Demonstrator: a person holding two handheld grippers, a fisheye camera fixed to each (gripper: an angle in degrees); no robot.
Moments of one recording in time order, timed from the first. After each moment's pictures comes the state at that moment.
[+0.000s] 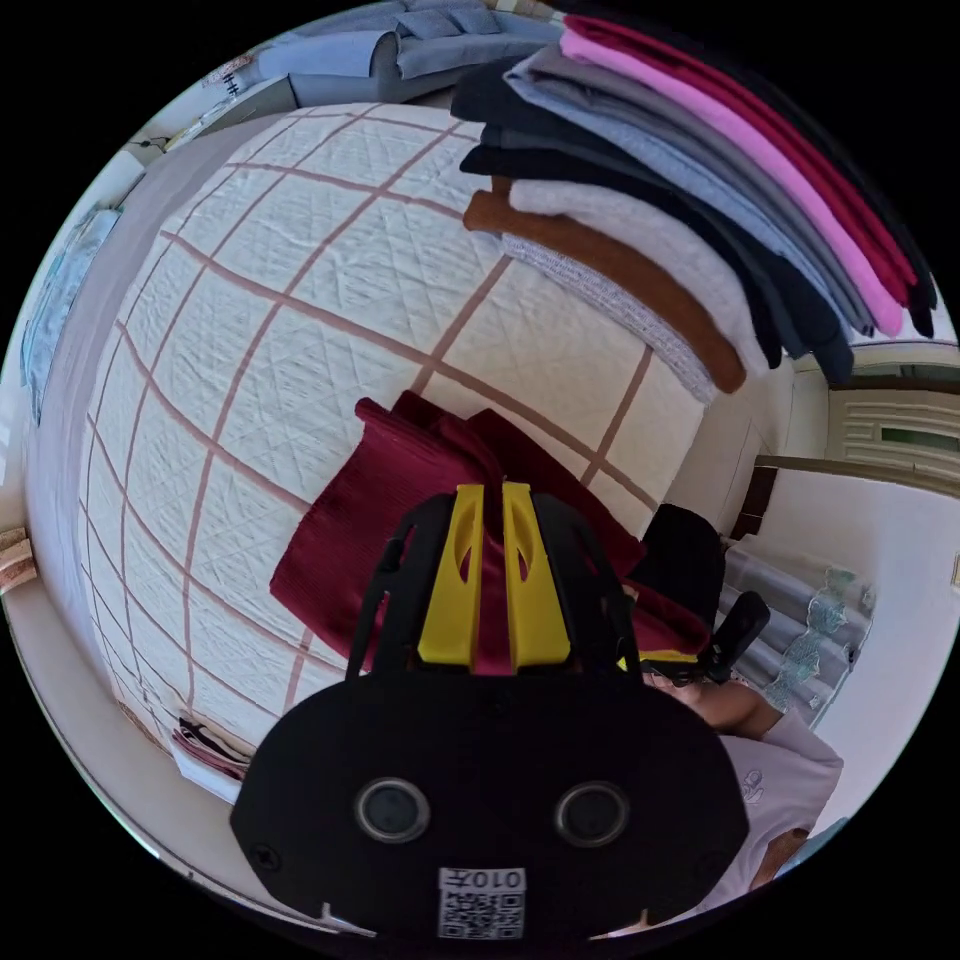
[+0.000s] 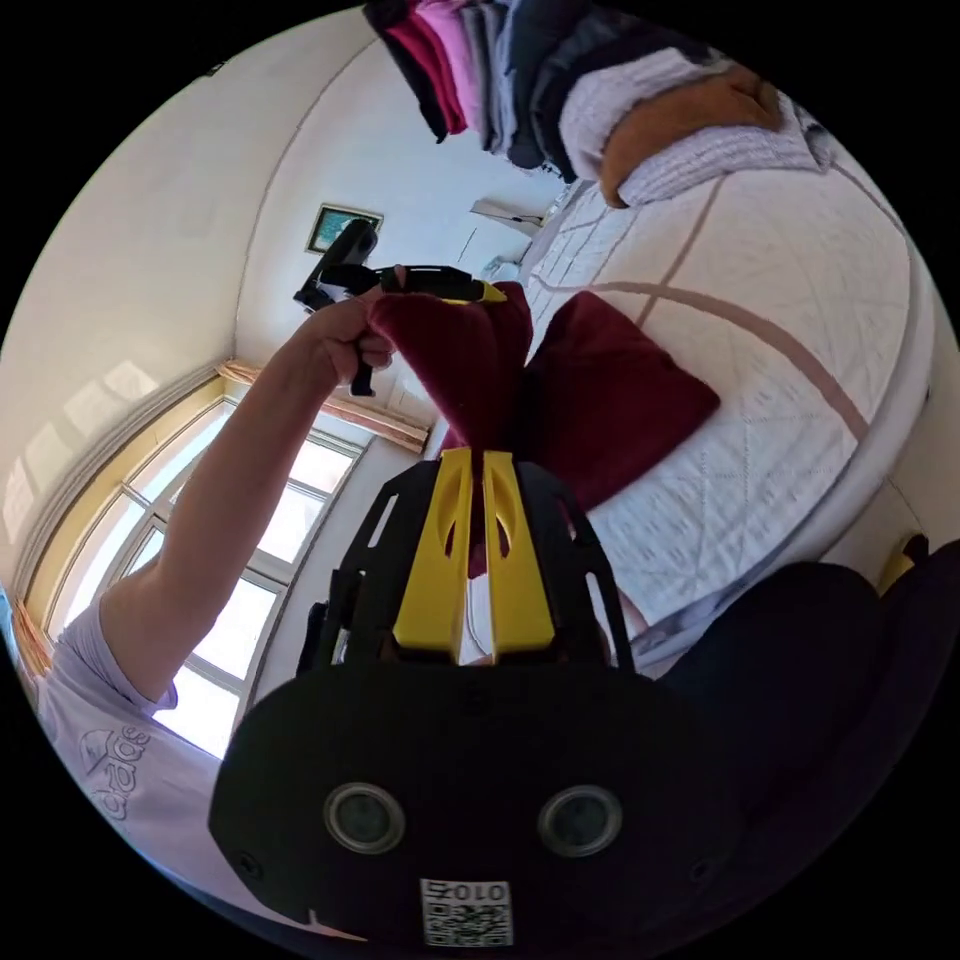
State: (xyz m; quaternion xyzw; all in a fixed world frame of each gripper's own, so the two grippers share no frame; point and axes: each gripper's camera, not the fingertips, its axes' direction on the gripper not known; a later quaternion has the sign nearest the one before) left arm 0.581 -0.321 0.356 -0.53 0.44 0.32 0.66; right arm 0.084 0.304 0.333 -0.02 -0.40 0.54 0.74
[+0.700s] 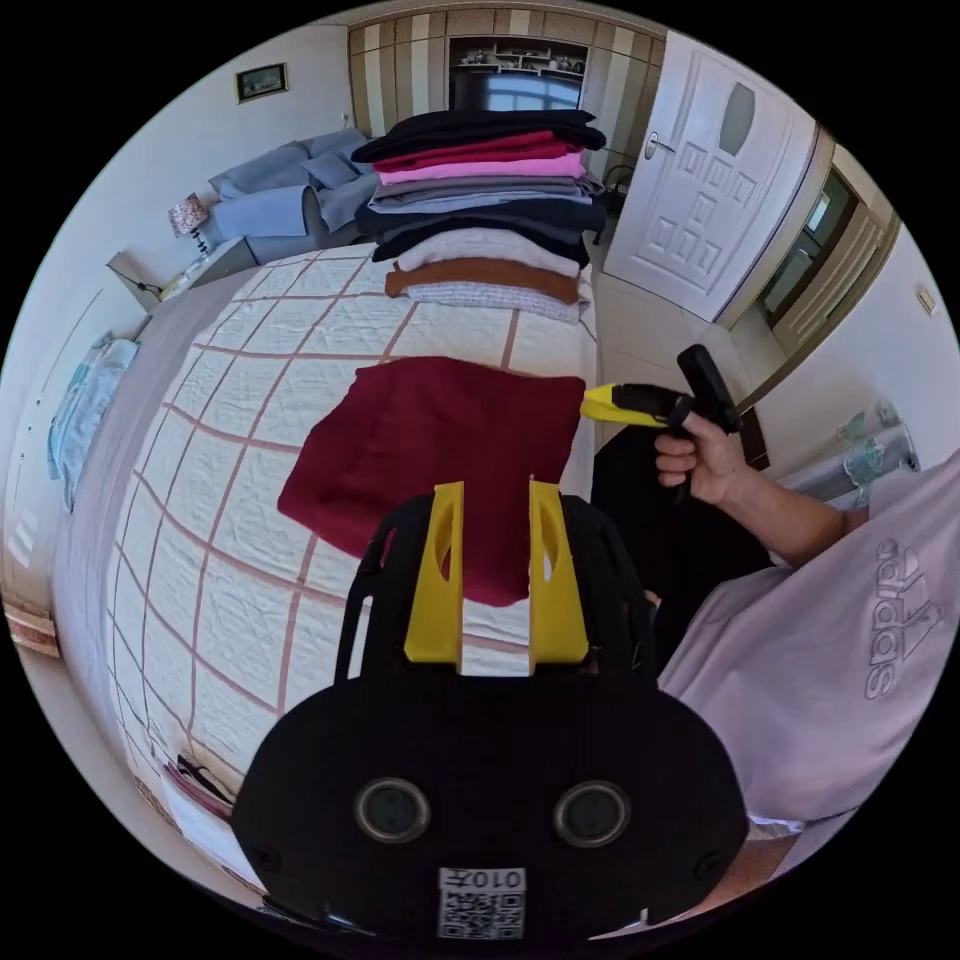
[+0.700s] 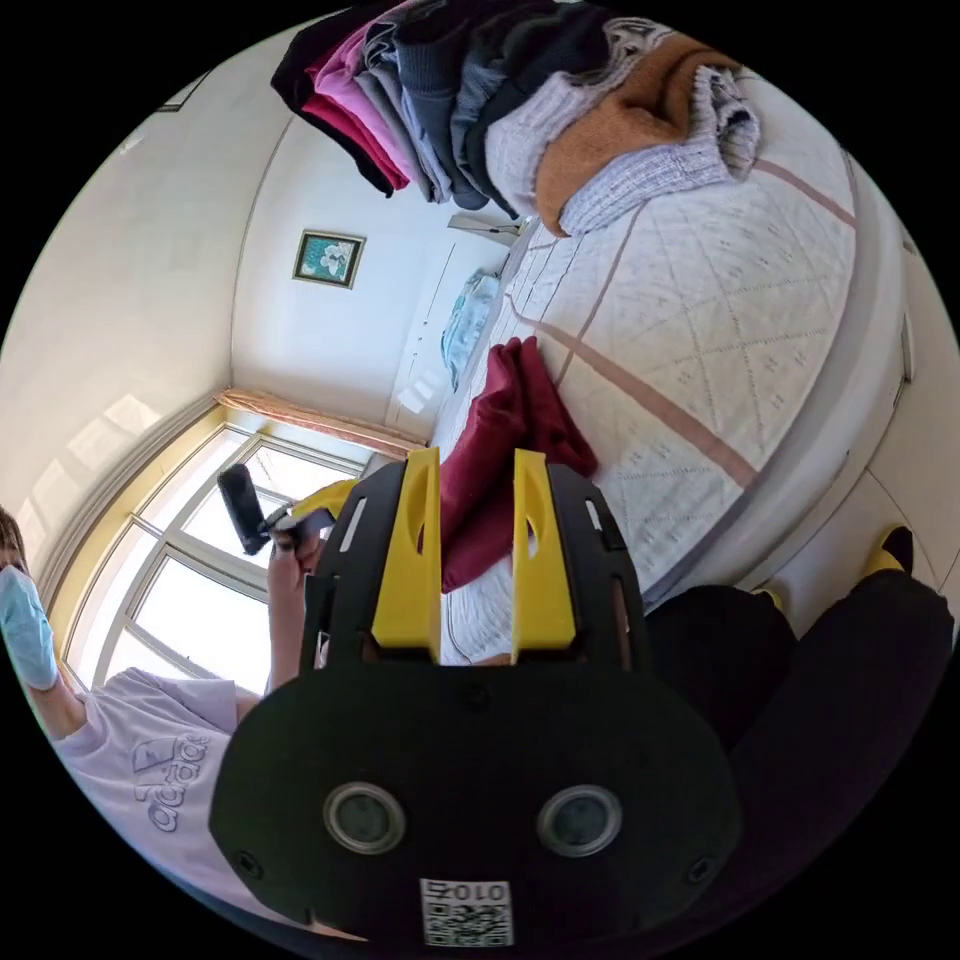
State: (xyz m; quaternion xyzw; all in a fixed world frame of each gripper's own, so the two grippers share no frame) left arm 0.358 -0.147 0.158 -0.25 0.52 0.35 0.74; right arm 0.141 0.363 0.366 -0.03 -0.39 0.55 0.74
